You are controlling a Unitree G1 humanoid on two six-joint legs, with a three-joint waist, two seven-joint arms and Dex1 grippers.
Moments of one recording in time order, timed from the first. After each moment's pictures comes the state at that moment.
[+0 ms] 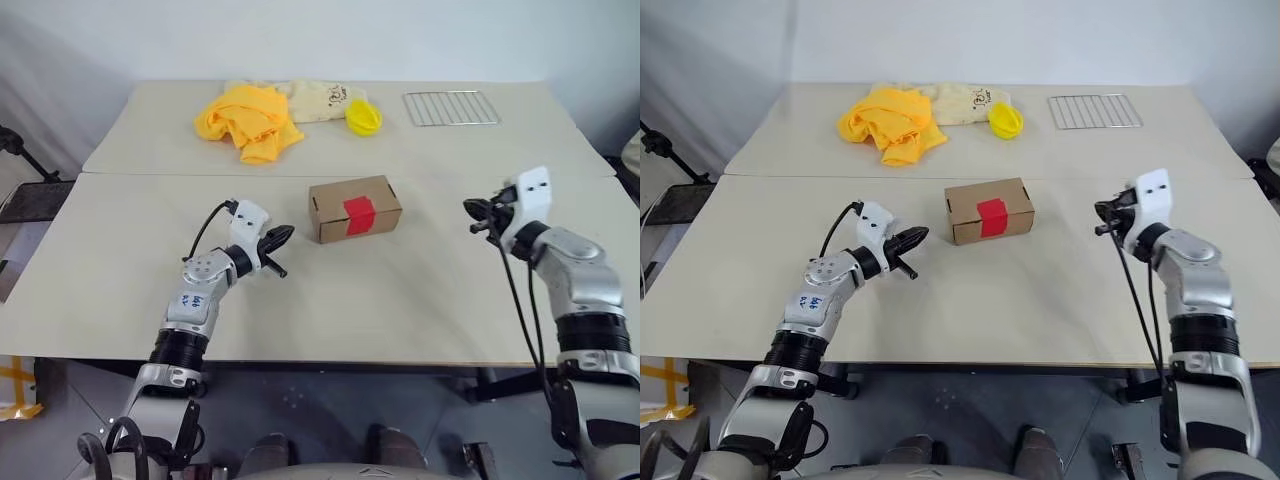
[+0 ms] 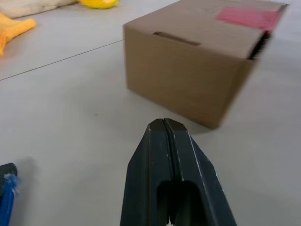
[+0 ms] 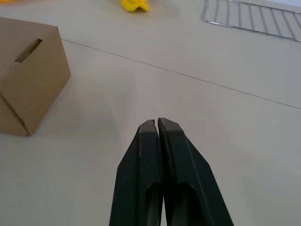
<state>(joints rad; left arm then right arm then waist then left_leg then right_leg) -0.68 0.30 -0.01 0.47 -0.14 0.16 -0.49 -0.79 -0.58 -0.14 0.63 0.23 0.25 0.62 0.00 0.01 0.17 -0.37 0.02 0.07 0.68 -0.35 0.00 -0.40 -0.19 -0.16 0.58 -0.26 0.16</state>
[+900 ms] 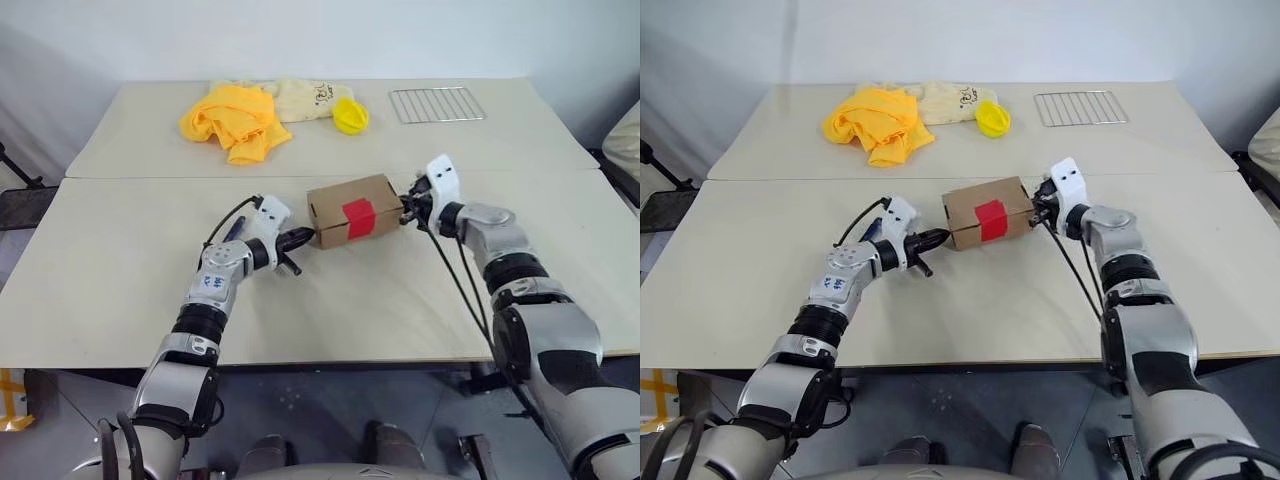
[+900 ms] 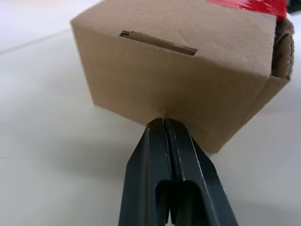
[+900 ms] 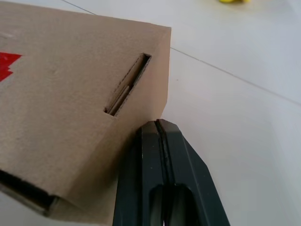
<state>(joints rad) -0.82 0.24 -0.03 0.69 -0.10 0.13 -0.73 -1.14 -0.42 -0.04 1.15 0.02 0.05 0.81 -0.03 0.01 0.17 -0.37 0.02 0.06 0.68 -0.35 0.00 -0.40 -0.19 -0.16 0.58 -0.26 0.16</state>
